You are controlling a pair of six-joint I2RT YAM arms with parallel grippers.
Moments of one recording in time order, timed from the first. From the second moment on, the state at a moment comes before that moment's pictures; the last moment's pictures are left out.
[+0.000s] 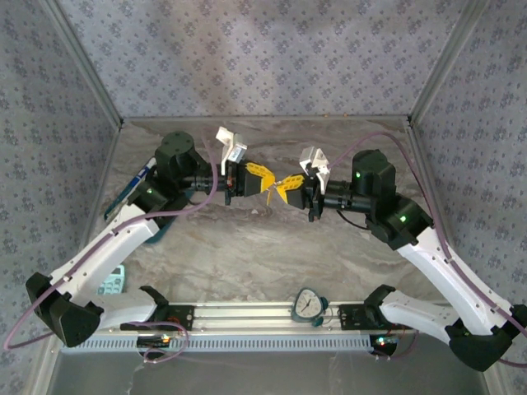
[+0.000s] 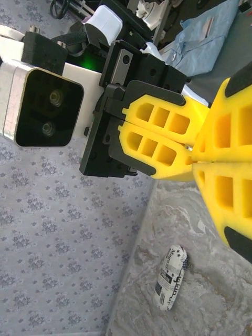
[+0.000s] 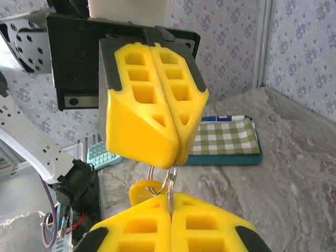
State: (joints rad) left arm -0.67 1.17 1.21 -0.08 0.88 -0.30; right arm 0.67 0.98 1.18 -0.40 -0.59 0.01
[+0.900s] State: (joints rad) left arm -0.66 1.13 1.18 -0.01 0.83 -0.36; right arm 0.67 0.96 1.13 -0.33 -0.58 0.03
